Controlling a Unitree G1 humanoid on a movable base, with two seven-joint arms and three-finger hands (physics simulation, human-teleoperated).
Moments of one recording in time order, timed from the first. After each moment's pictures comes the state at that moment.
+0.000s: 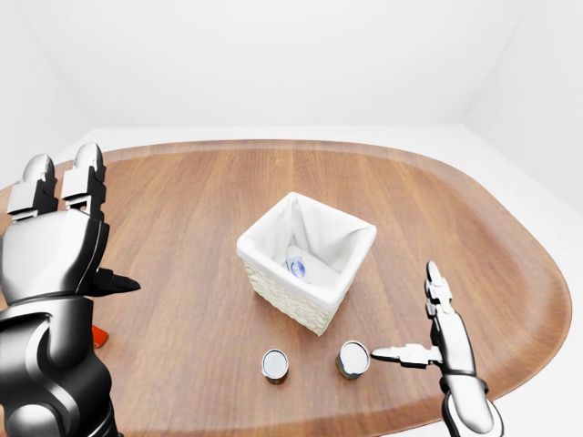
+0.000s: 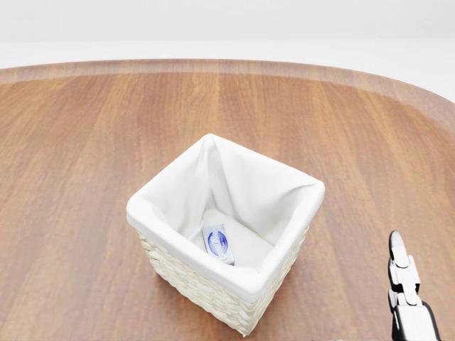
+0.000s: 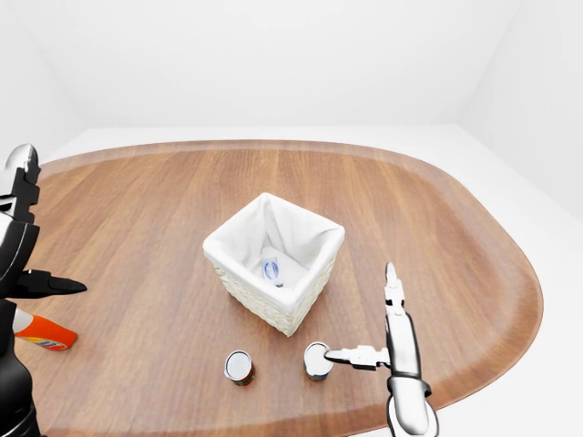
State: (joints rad) left arm -0.11 0.29 0.45 -0.65 1.13 0.09 -0.46; right arm 0.40 0.04 -0.19 -0.29 -0.25 -0.09 0.09
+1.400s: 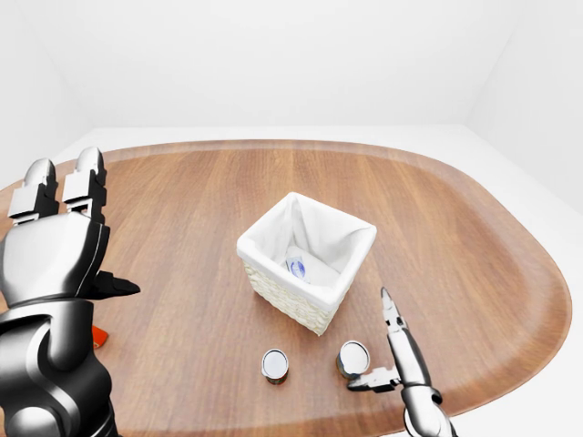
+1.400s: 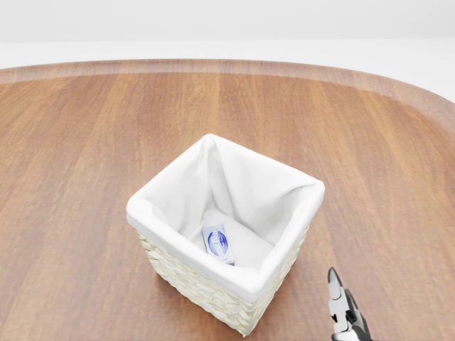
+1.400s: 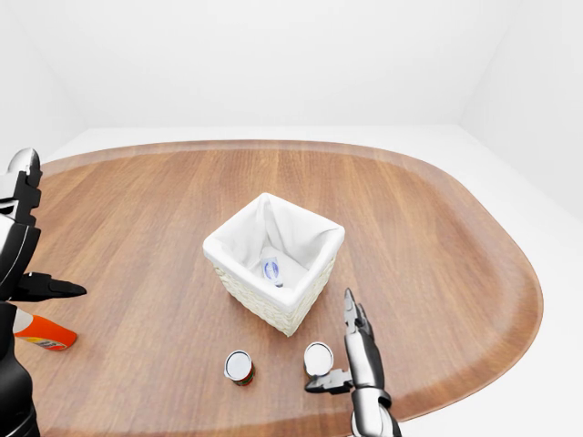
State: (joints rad) left arm -0.10 0.28 0.45 -0.66 1.13 0.09 -0.47; right arm 0.41 -0.04 0.05 -0.04 -0.54 -0.09 -0.11
